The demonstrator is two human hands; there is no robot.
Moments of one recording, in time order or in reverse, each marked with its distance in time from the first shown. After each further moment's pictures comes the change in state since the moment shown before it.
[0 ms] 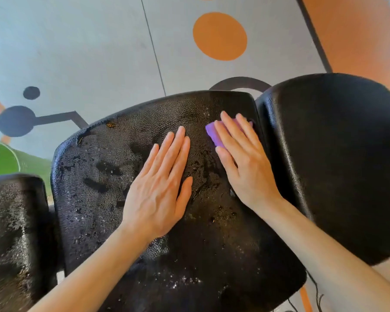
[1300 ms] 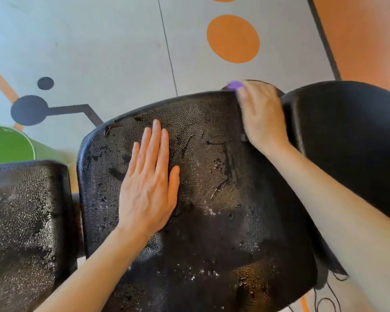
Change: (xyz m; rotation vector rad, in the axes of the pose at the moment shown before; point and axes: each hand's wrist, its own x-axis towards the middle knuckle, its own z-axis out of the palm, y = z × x) left_hand -0.023 -0.028 -0.004 -0.014 0.104 -0.254; right_hand 0.095 0.011 0.003 0.009 0.155 0.050
